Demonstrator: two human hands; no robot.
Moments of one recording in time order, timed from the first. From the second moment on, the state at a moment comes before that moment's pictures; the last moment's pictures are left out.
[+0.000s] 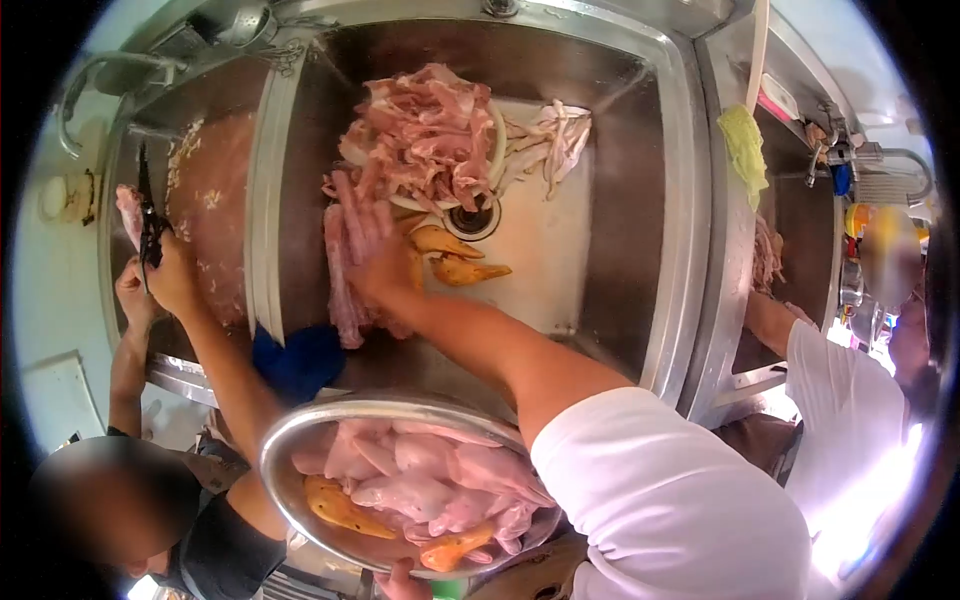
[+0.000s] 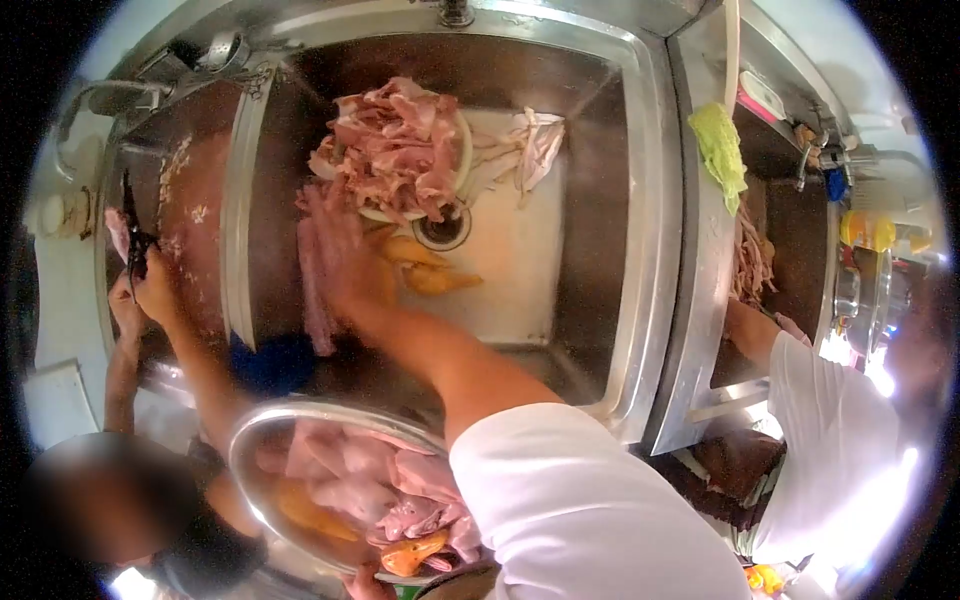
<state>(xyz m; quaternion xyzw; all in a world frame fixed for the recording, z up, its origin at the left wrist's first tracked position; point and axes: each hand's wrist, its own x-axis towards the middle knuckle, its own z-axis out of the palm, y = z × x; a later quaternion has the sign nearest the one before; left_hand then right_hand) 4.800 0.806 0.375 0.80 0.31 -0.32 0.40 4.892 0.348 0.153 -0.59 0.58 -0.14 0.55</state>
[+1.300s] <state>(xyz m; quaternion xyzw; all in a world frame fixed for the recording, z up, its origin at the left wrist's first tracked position) 4.803 0.789 0.376 0.76 0.28 -0.34 0.49 4.718 0.336 0.124 -0.80 0.48 0.11 0.34</state>
